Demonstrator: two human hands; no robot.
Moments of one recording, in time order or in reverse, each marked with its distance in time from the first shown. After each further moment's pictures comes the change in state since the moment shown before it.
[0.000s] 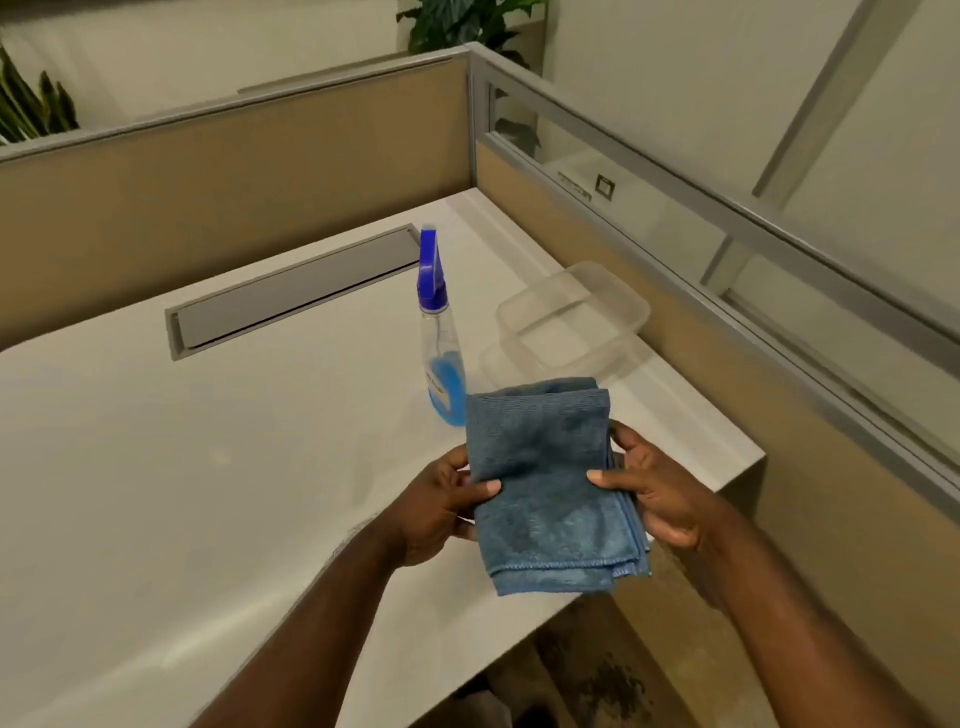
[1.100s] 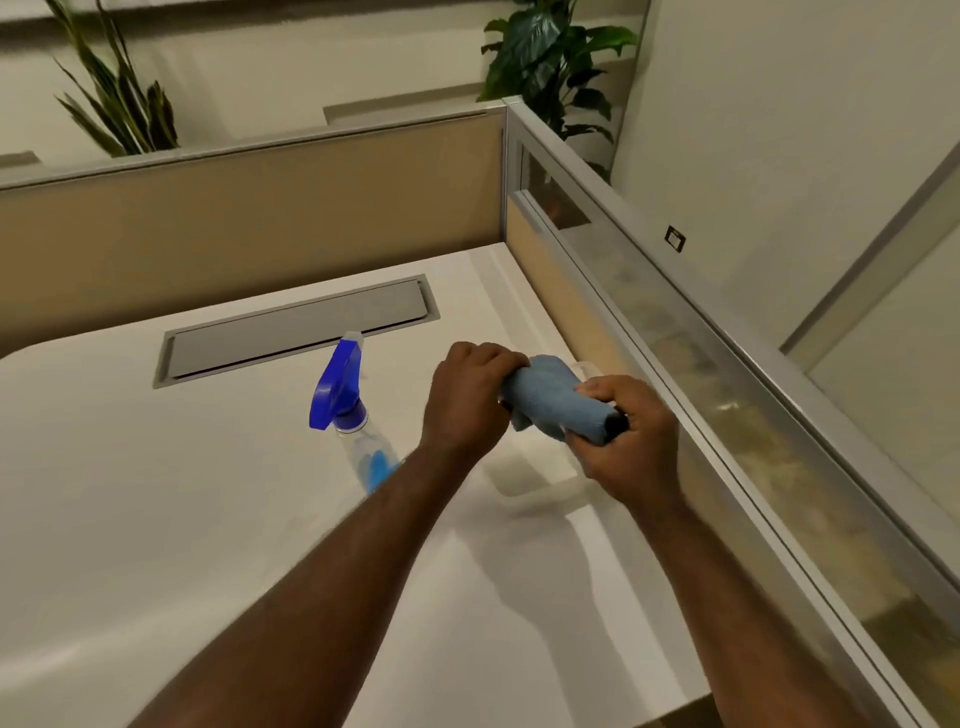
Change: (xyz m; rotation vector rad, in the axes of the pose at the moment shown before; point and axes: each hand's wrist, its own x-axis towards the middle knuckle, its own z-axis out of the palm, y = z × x) left_hand 0.202 0.156 0.049 1.247 0.797 0.587; right_hand 0.134 -0.155 -0.056 -0.953 0.382 -1.028
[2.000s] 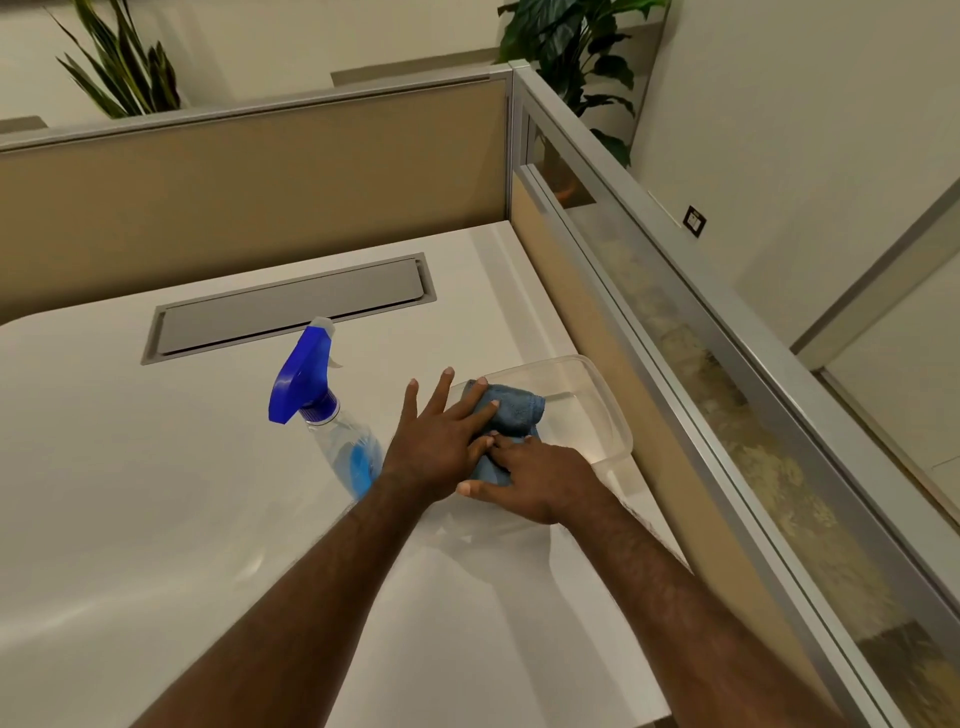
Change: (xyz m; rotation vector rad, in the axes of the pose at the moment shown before) left_hand -0.038 -0.052 0.046 0.471 -0.494 -0.030; right_hand -0.013 0.024 0.062 -0.489 -1.086 0.117
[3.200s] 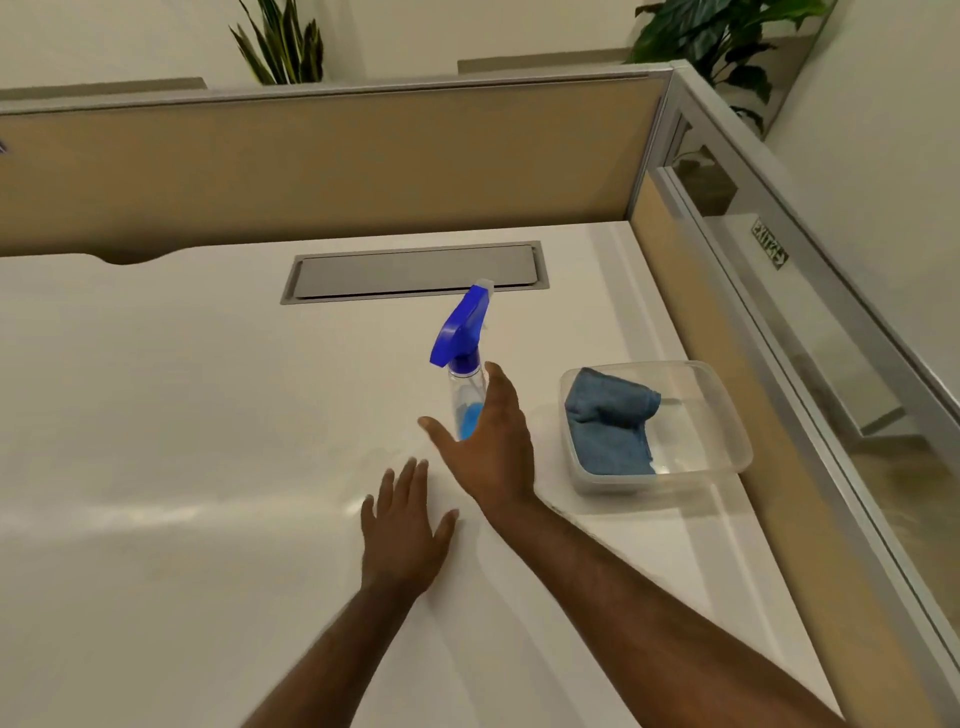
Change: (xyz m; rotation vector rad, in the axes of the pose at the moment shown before) left_hand -0.179 -0.044 0.071 -0.438 0.079 -0.714; right_hand 0.037 -0.177 0.049 0.539 0.509 0.055
